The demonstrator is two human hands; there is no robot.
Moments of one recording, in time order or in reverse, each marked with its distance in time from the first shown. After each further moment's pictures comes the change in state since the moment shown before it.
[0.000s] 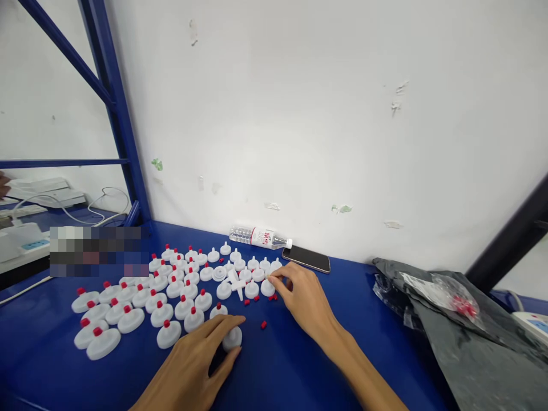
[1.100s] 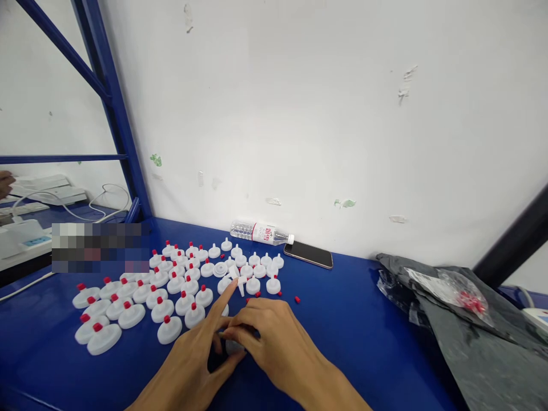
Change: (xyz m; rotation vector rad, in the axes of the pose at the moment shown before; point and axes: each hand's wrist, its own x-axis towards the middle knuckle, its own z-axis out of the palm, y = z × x) left_hand -0.001 -0.010 0.017 -0.256 0.123 -0.011; right_hand -0.032 -0.054 0.021 0.252 -0.311 -0.164
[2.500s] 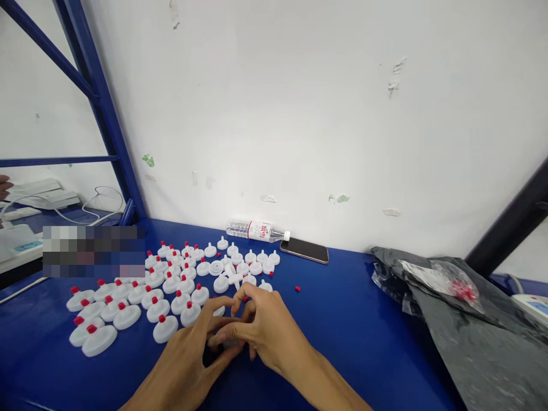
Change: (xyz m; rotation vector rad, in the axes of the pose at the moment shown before) left_hand 0.005 0.018 -0.014 -0.074 -0.134 -0.113; right_hand 0.010 0.004 0.010 0.643 -0.006 0.409
